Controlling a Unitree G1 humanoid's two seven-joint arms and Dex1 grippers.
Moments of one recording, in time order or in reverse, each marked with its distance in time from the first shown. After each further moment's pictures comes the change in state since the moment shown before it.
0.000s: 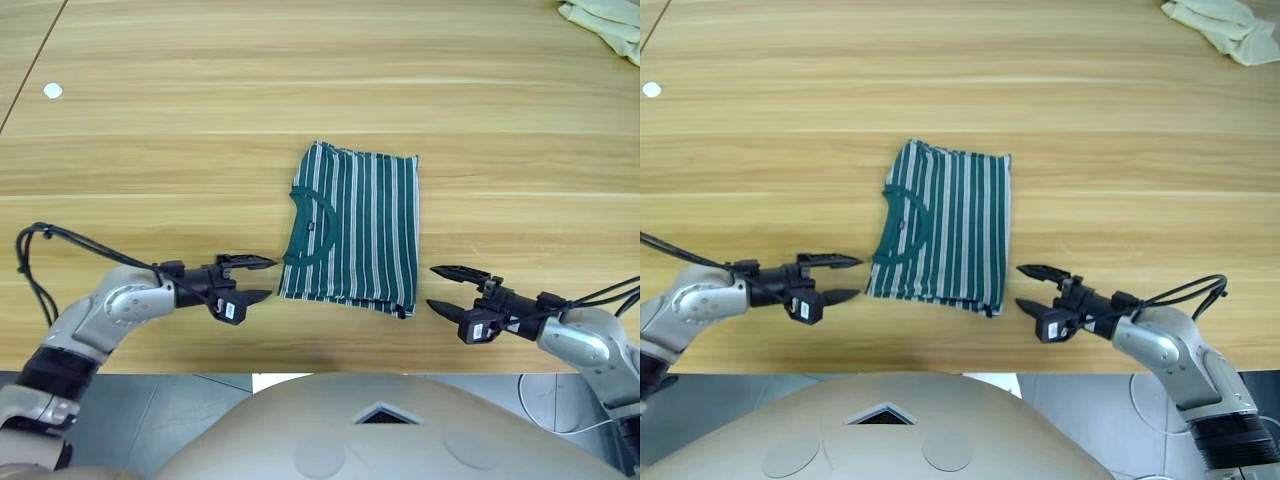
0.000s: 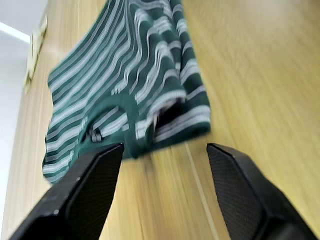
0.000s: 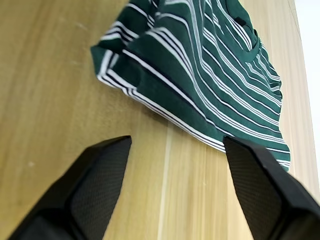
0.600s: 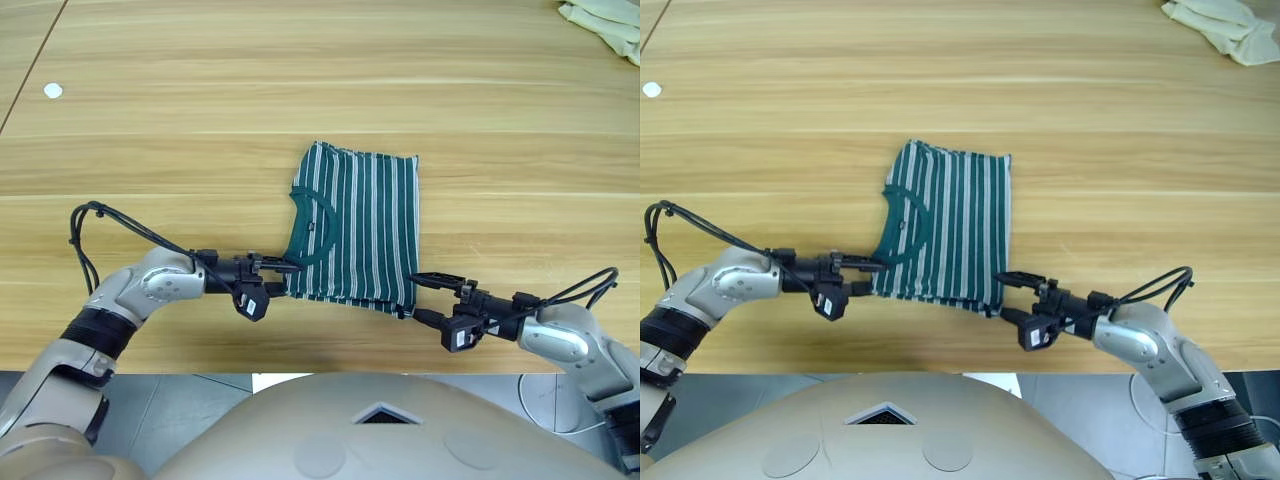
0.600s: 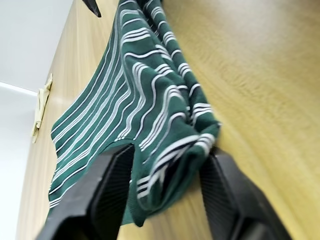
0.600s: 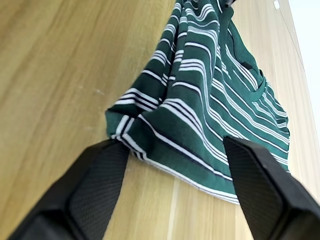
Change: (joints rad) left arm -0.159 -0.085 -0.149 0.183 0.058 -0.157 0.038; right arm -0.101 -0.001 0.141 0.006 0.016 -0.016 0.010
